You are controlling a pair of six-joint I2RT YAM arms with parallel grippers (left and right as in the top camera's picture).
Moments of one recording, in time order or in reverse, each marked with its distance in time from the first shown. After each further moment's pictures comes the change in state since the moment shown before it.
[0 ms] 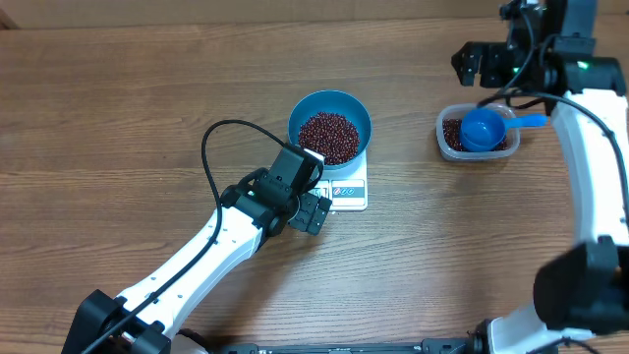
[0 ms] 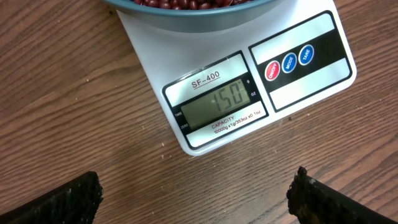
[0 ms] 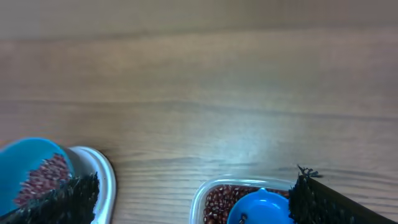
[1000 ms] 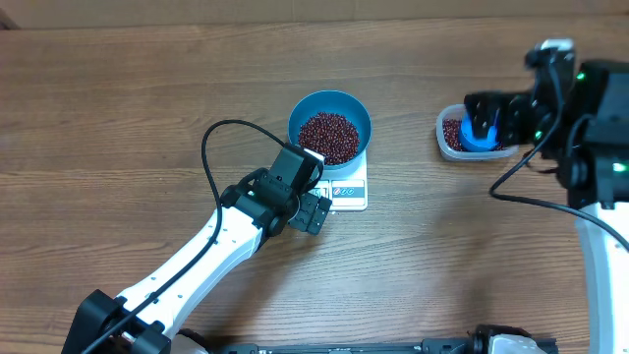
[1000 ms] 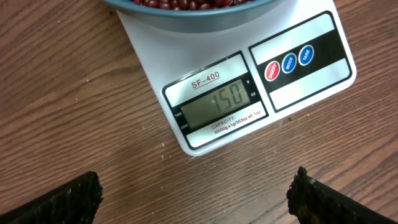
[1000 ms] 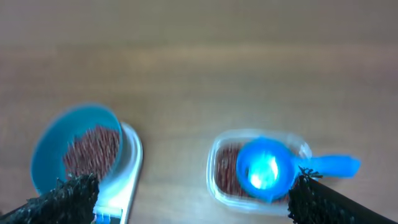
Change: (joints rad) left arm 0.000 0.000 0.000 0.000 0.000 0.000; right arm -0.001 -0.469 -0.349 -0.022 0.001 0.000
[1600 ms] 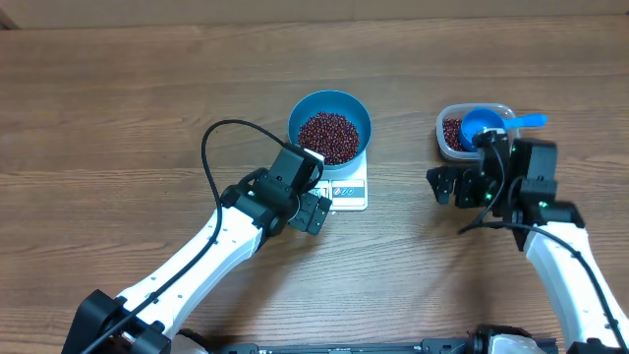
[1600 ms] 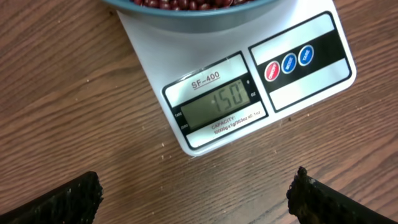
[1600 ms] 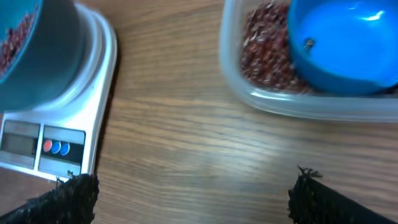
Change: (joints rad) left arm 0.000 0.000 0.000 0.001 0.000 0.000; right arm 0.000 -0.002 -0.656 0.455 -0.116 0.008
